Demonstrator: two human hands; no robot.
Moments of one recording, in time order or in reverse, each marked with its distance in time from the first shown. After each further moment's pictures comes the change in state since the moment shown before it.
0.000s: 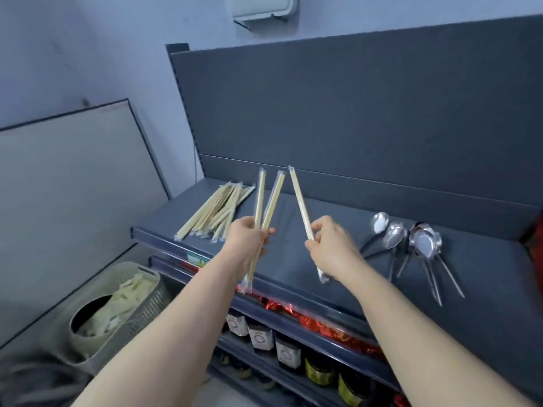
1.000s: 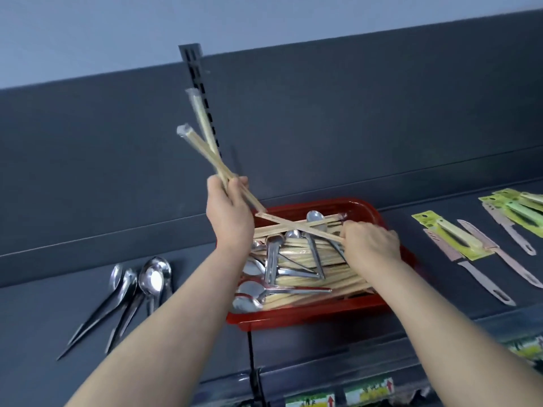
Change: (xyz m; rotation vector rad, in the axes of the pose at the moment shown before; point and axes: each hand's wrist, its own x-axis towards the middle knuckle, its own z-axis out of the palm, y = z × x) left_hand -0.139 0.106 0.460 -0.171 -0.123 0.691; right_hand -0.150 0.357 -0.322 -0.621 0.389 0.646
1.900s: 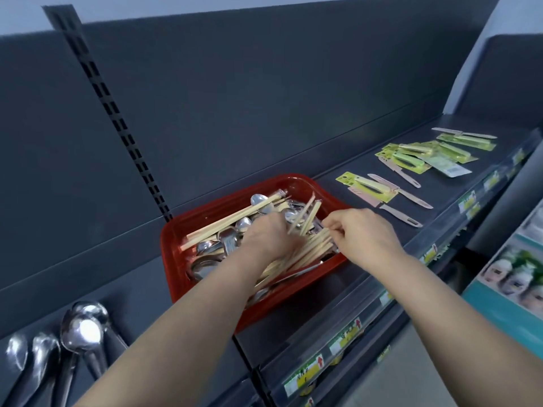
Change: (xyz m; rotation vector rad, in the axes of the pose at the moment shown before) left_hand -0.053 -0.023 0.060 0.811 -1.235 0.181; right_hand -0.077 0.016 -0.015 0.155 0.075 0.186
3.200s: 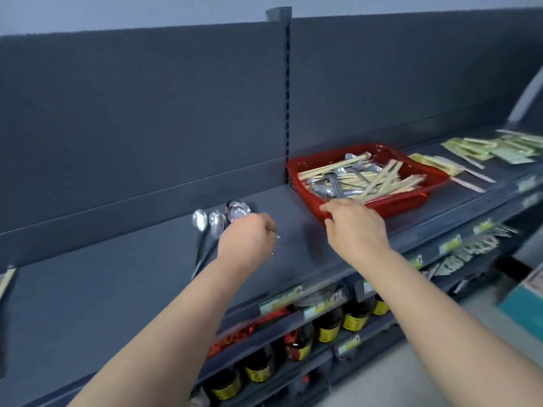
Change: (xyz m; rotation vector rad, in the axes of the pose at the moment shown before) left_hand -0.275 -0.221 -0.043 -0.004 0.343 -0.035; right_hand -0.180 -0.225 0.044 -0.123 0.120 -0.198
